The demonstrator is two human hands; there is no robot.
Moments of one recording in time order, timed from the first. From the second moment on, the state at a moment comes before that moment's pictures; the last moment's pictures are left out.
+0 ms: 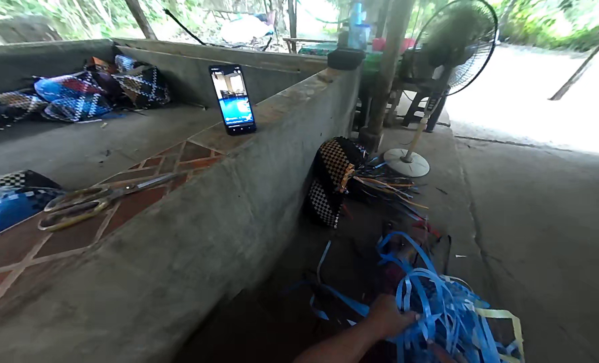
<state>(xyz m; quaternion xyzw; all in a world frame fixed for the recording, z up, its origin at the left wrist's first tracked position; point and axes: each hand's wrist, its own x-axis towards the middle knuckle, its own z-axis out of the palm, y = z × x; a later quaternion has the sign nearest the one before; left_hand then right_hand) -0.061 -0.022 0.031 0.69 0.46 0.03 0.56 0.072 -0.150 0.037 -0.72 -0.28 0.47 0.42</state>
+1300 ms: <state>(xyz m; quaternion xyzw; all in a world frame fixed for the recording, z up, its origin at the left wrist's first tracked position) -0.020 -0.023 0.070 0.80 0.38 -0.05 0.46 0.092 -0.128 0.025 -0.68 -0.28 0.36 0.58</state>
